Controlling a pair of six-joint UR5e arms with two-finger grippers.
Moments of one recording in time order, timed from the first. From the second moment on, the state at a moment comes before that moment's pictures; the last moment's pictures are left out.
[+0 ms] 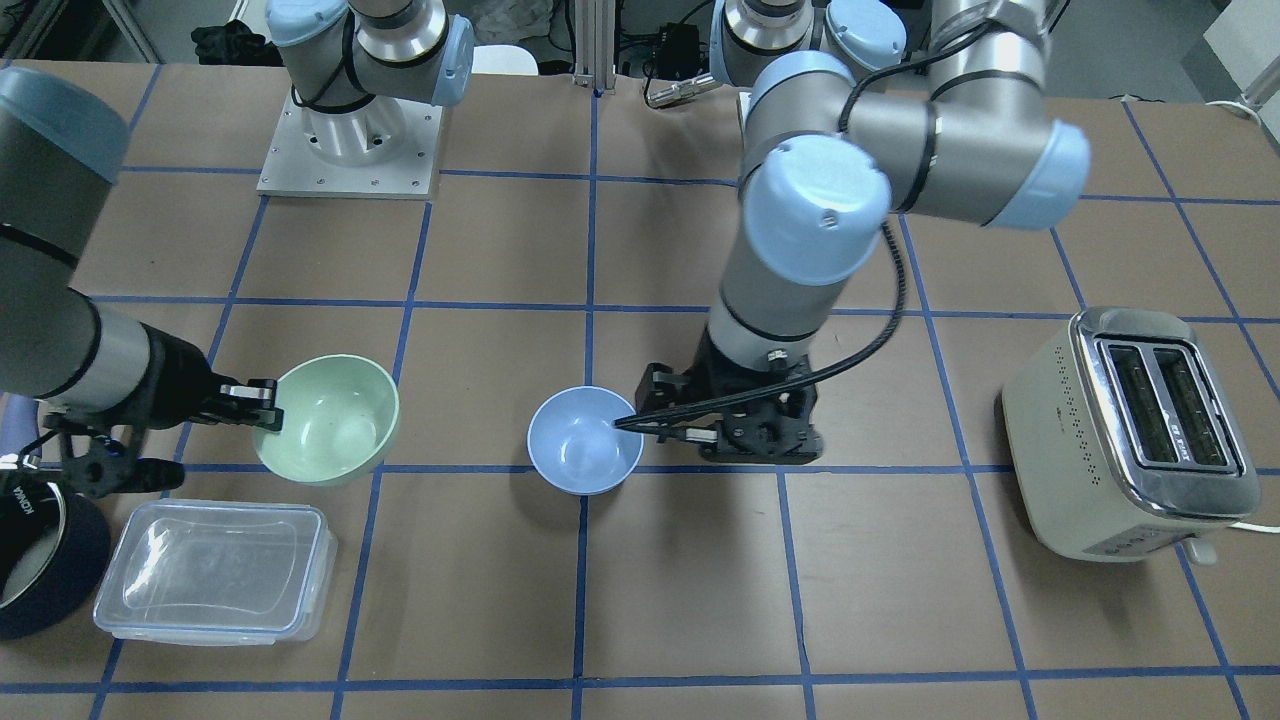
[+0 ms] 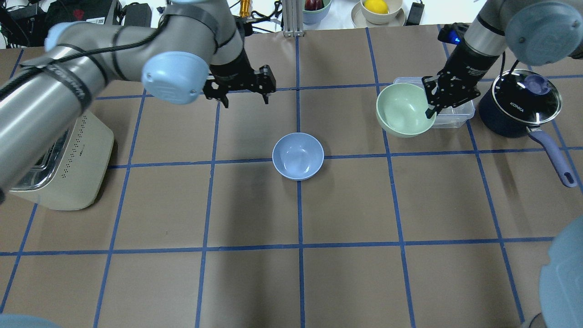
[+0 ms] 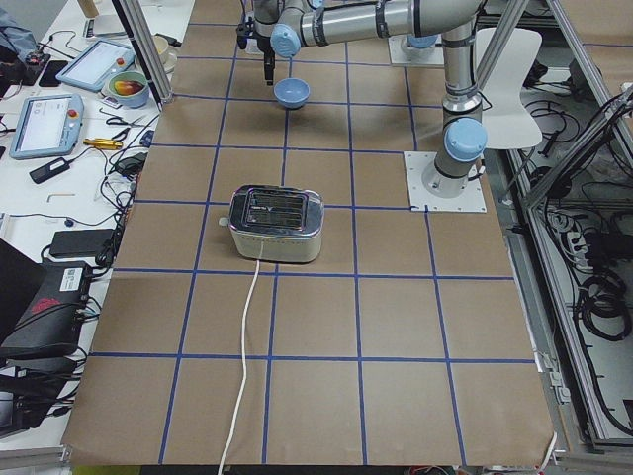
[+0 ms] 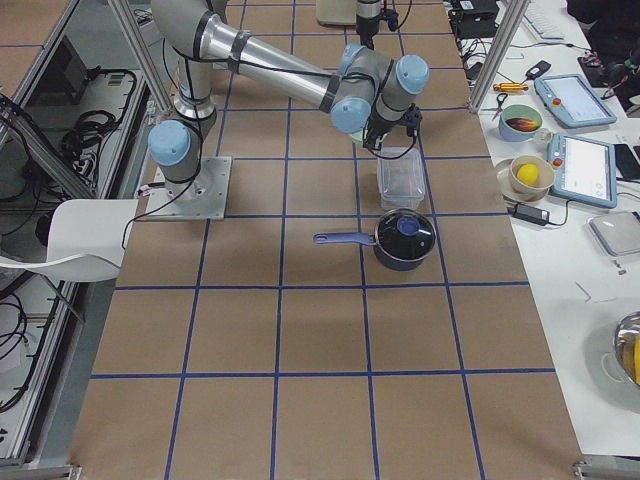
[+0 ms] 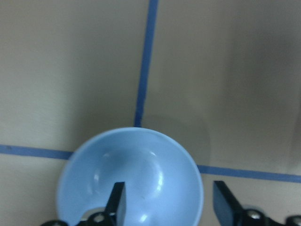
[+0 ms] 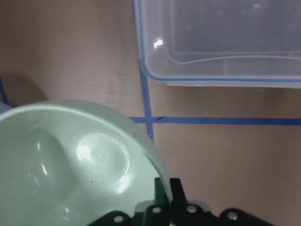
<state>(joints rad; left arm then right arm) -1.71 -1.88 -1.49 -1.30 1.51 -0.14 1.40 -1.24 1.54 -1.63 -1.37 -0.15</state>
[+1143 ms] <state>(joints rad) -1.53 -1.60 -1.54 -1.48 1.56 0.09 1.75 -1.13 1.58 -1.83 -1.33 0.15</state>
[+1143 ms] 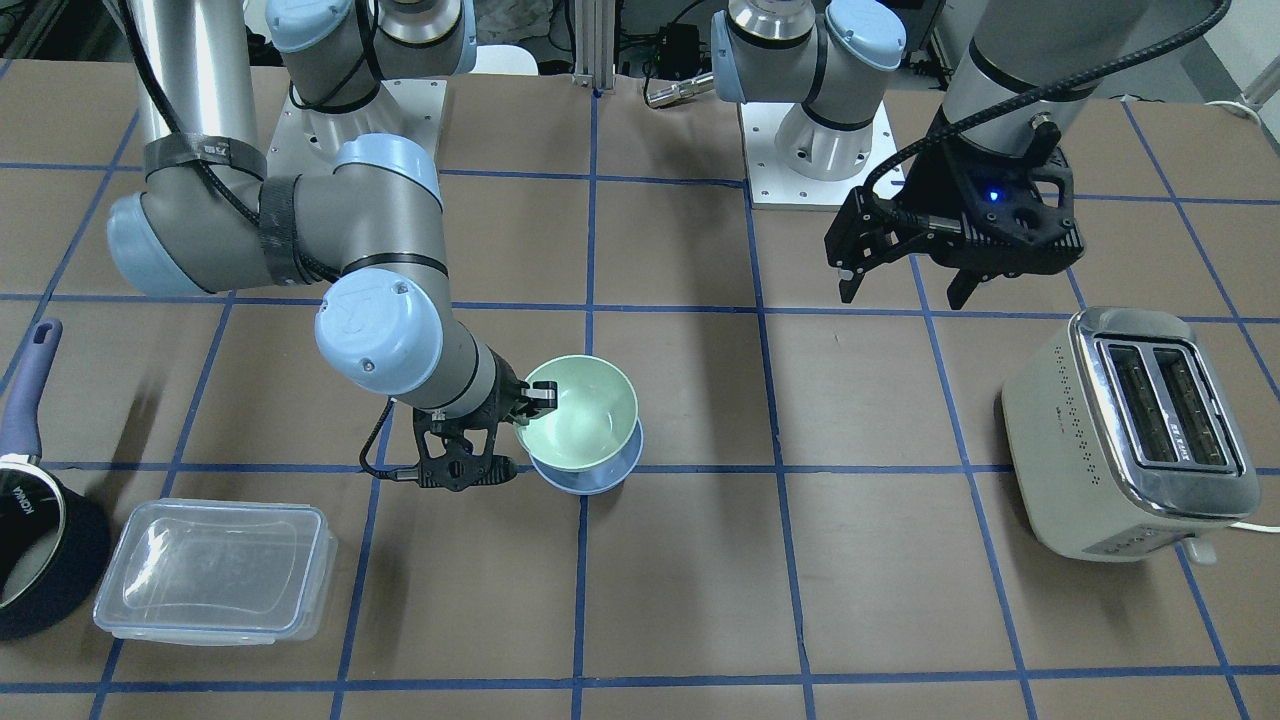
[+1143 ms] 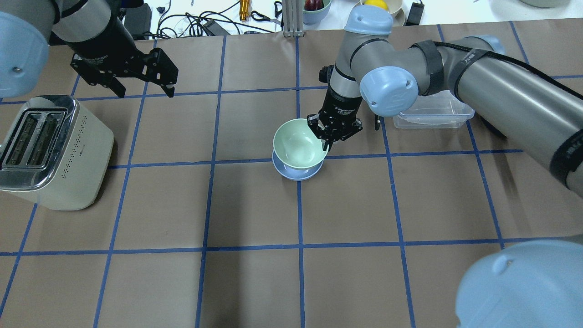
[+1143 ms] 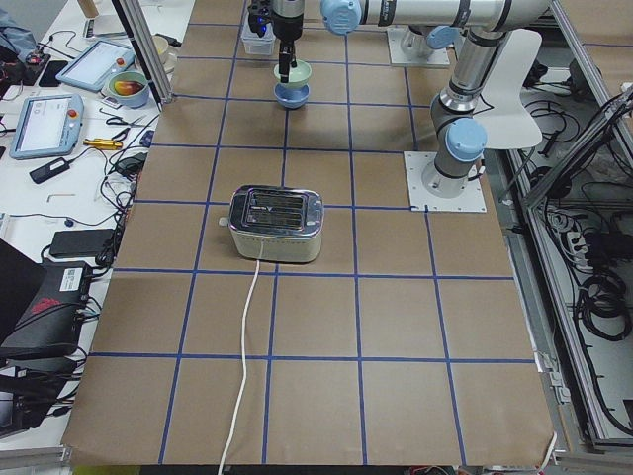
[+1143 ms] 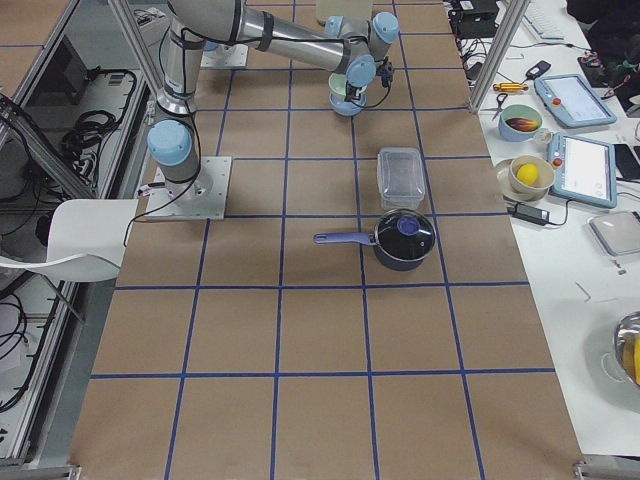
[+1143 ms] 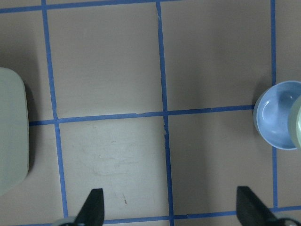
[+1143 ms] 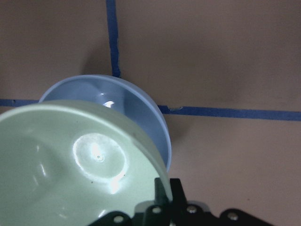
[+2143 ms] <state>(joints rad) -1.54 -1.57 -1.59 -1.49 1.57 0.09 1.73 -1.14 1.58 -1.85 -1.30 0.15</state>
